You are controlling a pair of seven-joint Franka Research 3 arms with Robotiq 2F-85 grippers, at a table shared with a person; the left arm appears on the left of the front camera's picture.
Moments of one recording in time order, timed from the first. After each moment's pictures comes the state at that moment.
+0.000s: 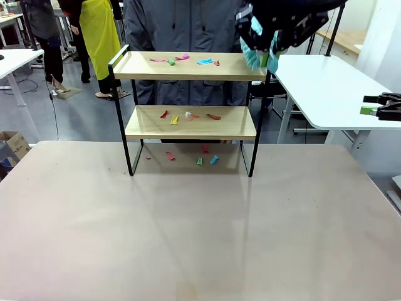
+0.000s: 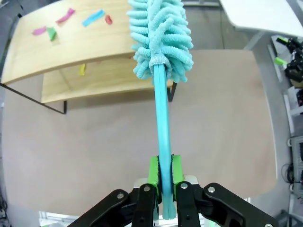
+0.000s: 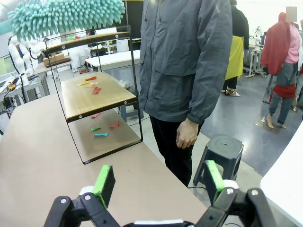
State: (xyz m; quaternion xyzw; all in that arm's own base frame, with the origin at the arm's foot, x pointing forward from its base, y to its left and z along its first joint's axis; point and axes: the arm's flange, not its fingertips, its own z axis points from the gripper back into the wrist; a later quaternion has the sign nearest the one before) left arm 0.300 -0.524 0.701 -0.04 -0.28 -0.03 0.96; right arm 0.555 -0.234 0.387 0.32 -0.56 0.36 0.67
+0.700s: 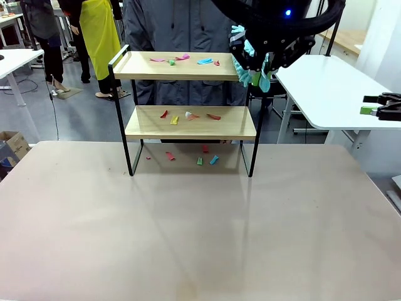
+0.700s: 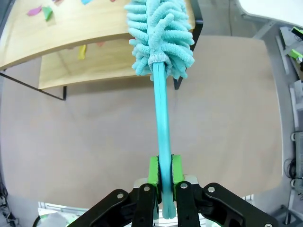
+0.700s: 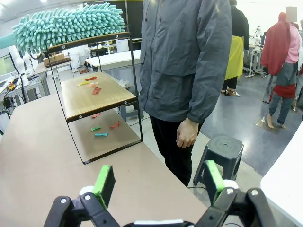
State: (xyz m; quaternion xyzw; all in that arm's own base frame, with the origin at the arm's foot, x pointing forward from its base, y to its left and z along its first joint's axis) left arm 0.313 -0.522 0.677 -0.03 -0.25 -0.01 0.97; right arm 0.555 -0.234 0.387 0.32 -0.56 0.36 0.67
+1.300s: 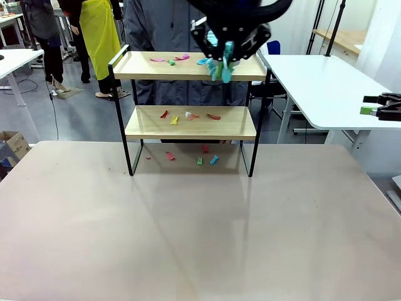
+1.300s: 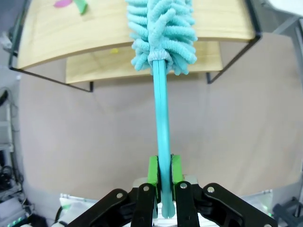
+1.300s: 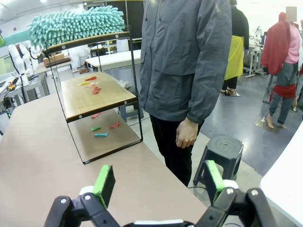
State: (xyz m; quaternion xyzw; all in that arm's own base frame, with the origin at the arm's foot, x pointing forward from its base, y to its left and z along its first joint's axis) left arm 0.357 -0.462 0.688 0.02 -0.20 -0.01 0.98; right arm 0.555 -0.234 0.387 0.32 -0.56 0.36 0.67
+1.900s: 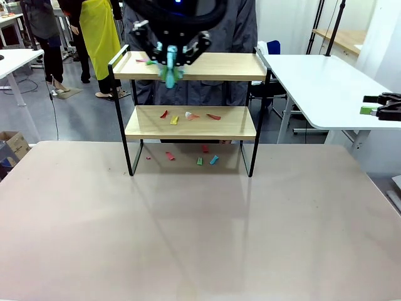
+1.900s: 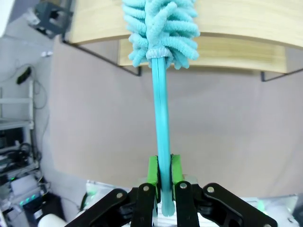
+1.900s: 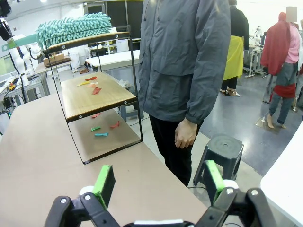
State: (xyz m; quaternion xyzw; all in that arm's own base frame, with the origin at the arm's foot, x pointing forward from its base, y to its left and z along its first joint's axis) left arm 0.373 -0.368 0.679 0.09 -0.16 0.03 0.98; right arm 0.555 -0.234 0.387 0.33 -0.56 0.36 0.67
